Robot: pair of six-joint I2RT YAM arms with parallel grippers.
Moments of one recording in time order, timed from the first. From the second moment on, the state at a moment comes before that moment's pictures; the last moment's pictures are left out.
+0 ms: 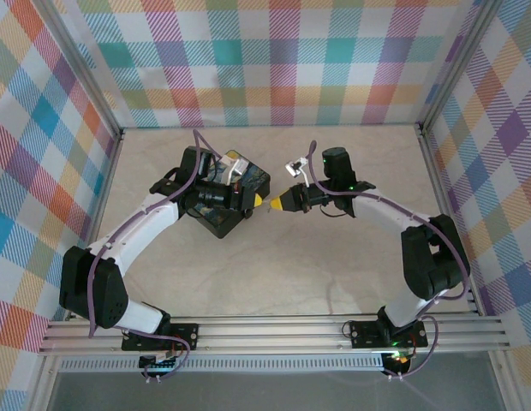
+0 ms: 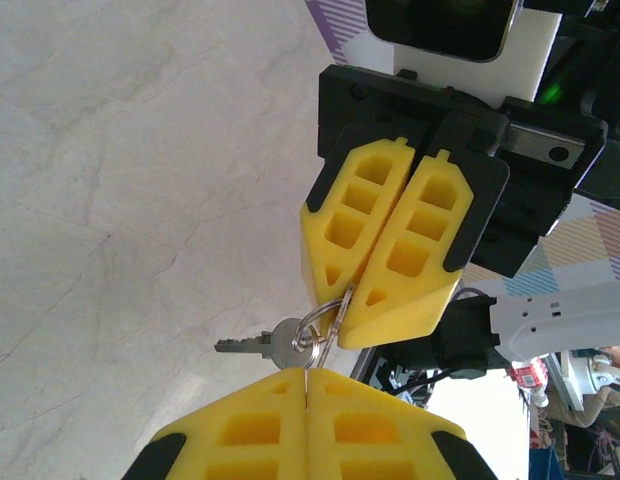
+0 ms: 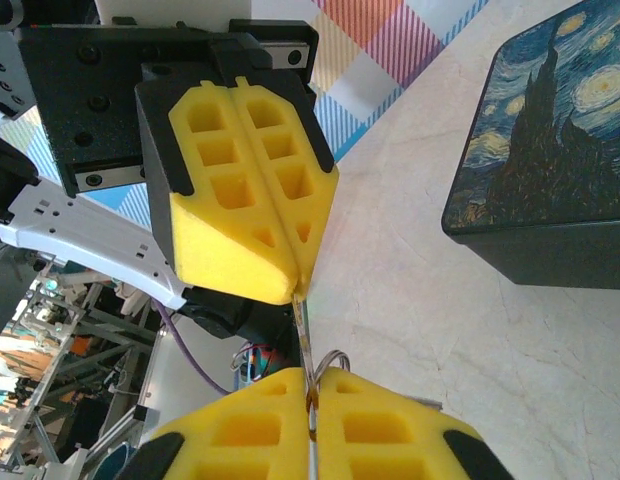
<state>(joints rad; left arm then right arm) -0.41 1.44 1.15 -0.45 0.87 -0.34 0.44 1.62 1.06 -0.02 -1.23 0.29</state>
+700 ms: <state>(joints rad) -0.42 1.44 1.15 -0.45 0.67 -0.47 0.45 1.56 1.00 -0.03 -1.12 0.28</state>
